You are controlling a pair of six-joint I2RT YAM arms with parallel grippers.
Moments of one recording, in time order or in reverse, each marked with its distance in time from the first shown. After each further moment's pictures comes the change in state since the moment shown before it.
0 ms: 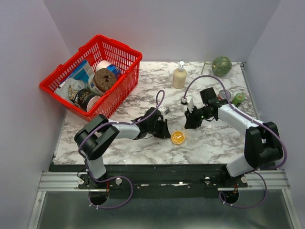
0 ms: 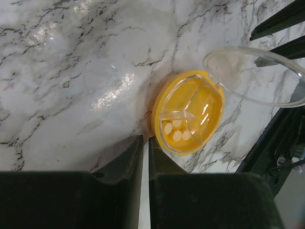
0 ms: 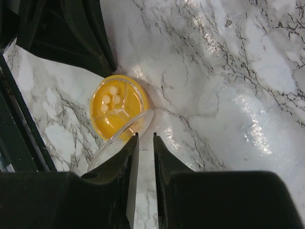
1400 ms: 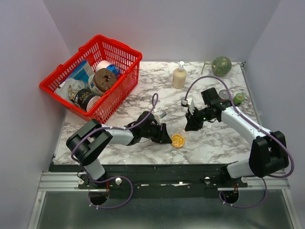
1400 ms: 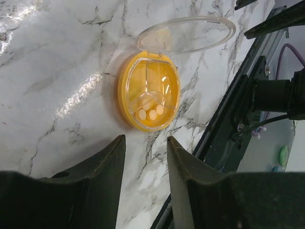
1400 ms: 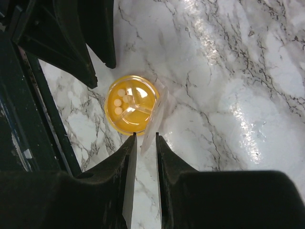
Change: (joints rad) left arm 0.009 -0.113 -0.167 0.172 0.163 -0.085; right arm 0.026 -0.117 0.007 -0.105 -0.020 -0.042
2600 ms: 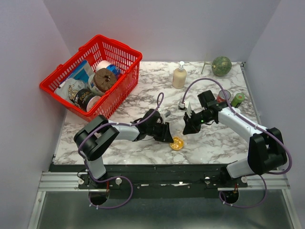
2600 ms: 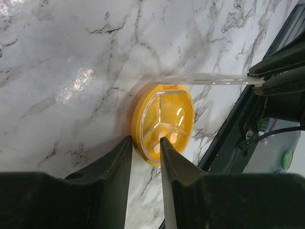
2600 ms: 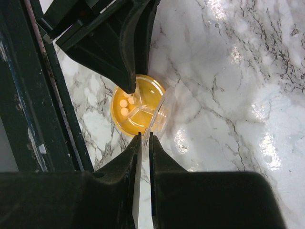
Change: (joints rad) left arm -0.016 0.106 0.129 -0.130 -0.010 0.000; right arm 0.034 0.042 -0.024 -0.006 -0.052 -0.002
